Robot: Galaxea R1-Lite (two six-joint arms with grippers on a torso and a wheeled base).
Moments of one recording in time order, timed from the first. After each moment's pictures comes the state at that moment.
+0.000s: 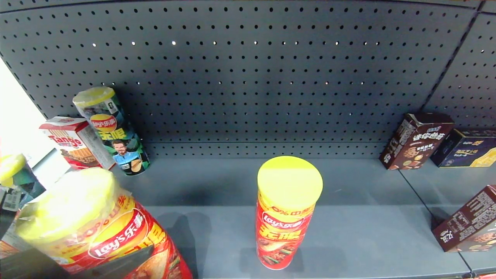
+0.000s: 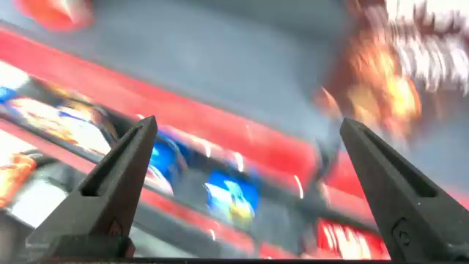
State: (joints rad) left arm -0.48 0.94 -0.34 -0.42 -0.34 -0.02; right arm 0.37 0.11 -0.05 0.04 -0.08 -0.13
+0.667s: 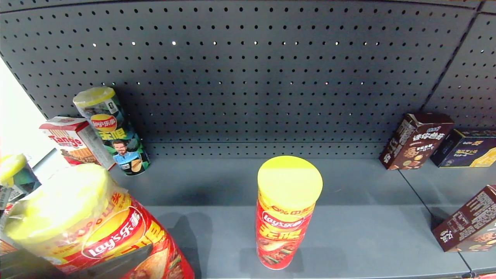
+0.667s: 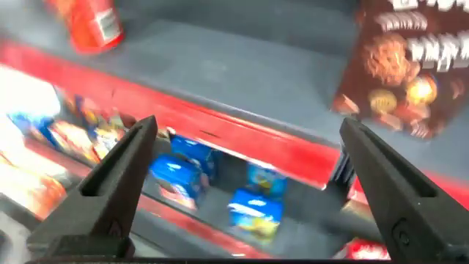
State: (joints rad) left arm -0.49 0.94 -0.36 -0.43 -0.36 -0.02; right arm 0.31 0.00 -0.04 0.04 0.04 0.02
